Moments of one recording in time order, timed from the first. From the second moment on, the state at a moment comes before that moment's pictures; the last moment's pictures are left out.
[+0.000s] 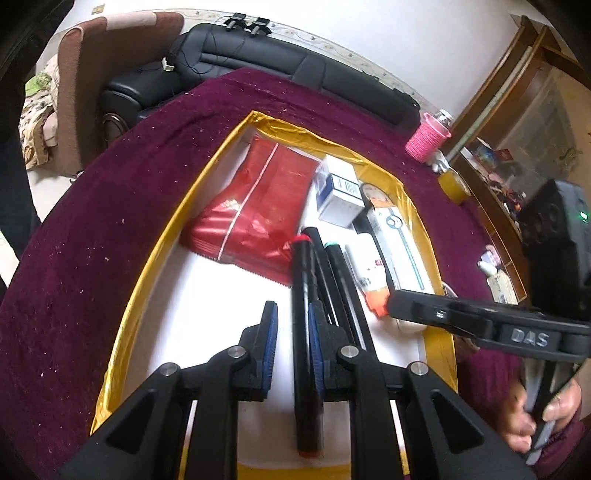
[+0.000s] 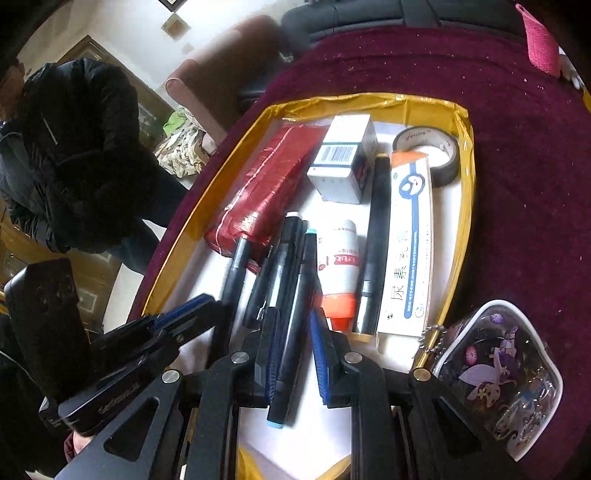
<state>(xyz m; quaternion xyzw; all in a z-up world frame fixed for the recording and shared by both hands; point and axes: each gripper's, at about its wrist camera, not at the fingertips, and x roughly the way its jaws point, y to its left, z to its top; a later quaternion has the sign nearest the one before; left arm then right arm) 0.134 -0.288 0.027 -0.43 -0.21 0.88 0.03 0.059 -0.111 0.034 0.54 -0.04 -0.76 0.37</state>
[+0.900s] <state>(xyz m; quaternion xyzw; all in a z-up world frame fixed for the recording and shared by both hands) 0.177 -0.152 0.097 -0.35 -0.22 0.89 0.20 0.055 0.111 0.061 0.46 -0.08 -0.85 0.24</state>
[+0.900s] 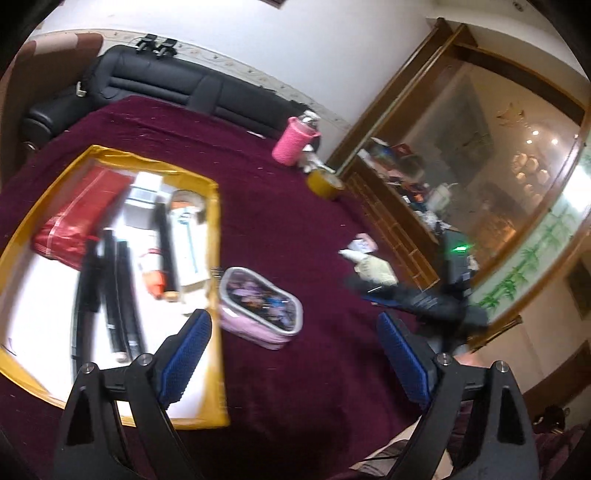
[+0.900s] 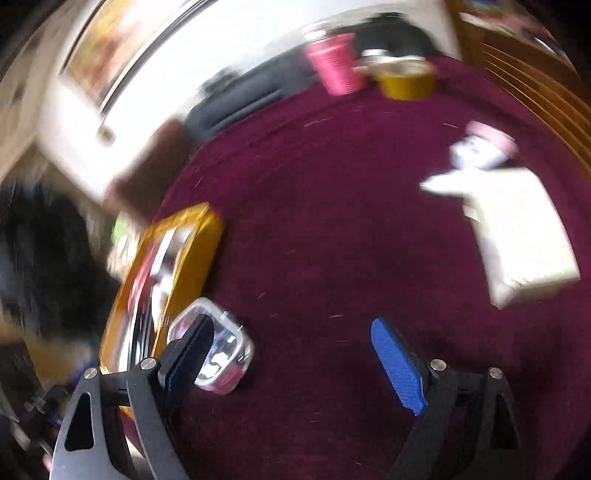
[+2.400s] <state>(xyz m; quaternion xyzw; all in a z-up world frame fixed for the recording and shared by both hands) 0.110 -0.050 0.063 -0.44 -0.17 0.86 0.20 0.011 0.296 0.046 0.45 -0.10 -0.89 0.05</state>
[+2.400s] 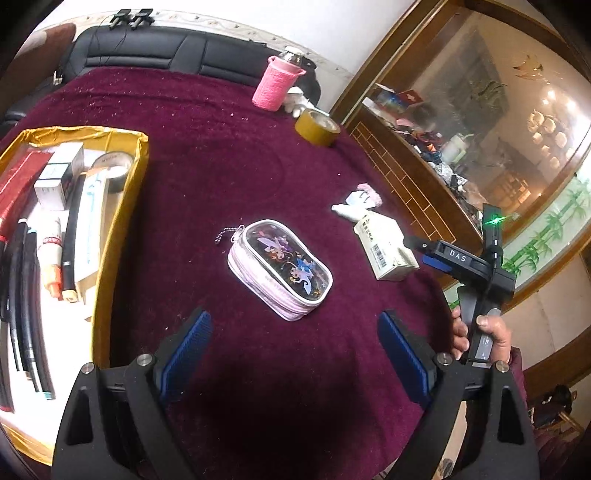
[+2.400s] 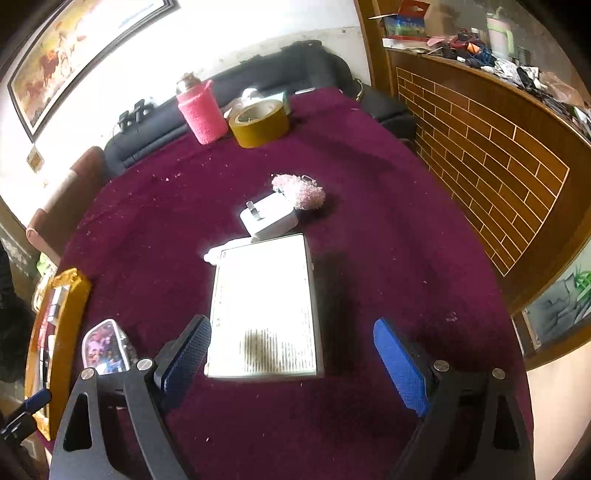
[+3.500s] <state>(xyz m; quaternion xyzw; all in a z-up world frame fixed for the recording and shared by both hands) 0.013 0.049 0.006 -0.48 -0.03 0.87 0.09 0.028 0.330 0.059 0.44 -0.10 -0.89 0.06</state>
